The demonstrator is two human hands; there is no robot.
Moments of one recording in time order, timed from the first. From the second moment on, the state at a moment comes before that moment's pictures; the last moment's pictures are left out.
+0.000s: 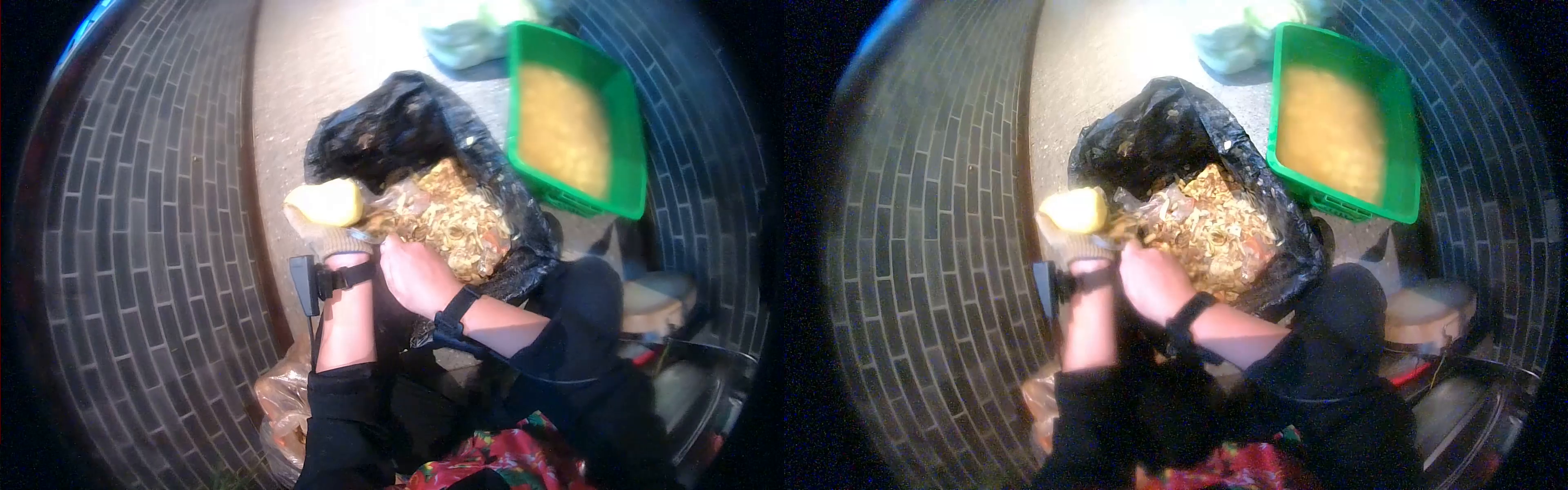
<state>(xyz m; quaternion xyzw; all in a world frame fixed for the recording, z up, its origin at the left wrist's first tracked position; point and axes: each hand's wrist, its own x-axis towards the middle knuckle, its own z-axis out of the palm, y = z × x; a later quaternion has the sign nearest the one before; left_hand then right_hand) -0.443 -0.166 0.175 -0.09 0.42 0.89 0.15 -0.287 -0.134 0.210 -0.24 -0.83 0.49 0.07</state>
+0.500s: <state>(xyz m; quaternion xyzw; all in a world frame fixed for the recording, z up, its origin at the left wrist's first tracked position) -0.443 -0.170 0.166 0.00 0.33 0.91 0.25 -0.288 -0.118 0.213 -0.26 -0.85 0.44 0.11</state>
